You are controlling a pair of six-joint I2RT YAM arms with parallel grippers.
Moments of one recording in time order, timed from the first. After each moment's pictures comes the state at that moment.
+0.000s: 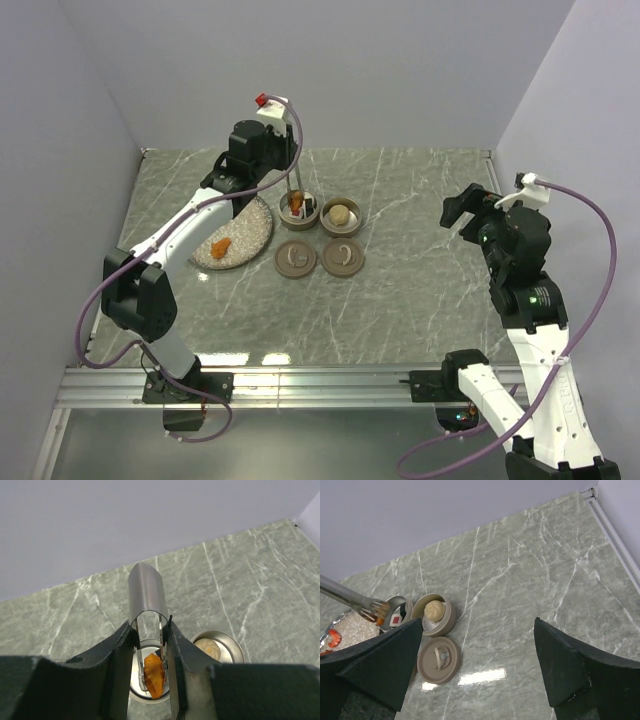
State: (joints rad) left arm -0.46 1.67 1.49 -0.01 -0.03 -0.09; right arm 0.12 0.73 1.05 -0.53 0.17 0.39
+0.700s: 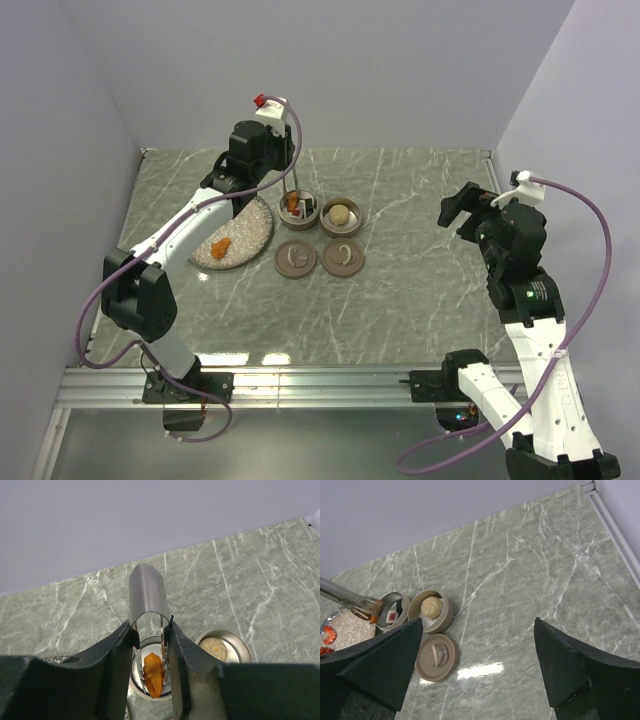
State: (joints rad) left arm -0.46 1.67 1.49 -0.03 -0.08 -0.09; right arm 0.12 0.75 1.04 -0.53 0.16 0.38
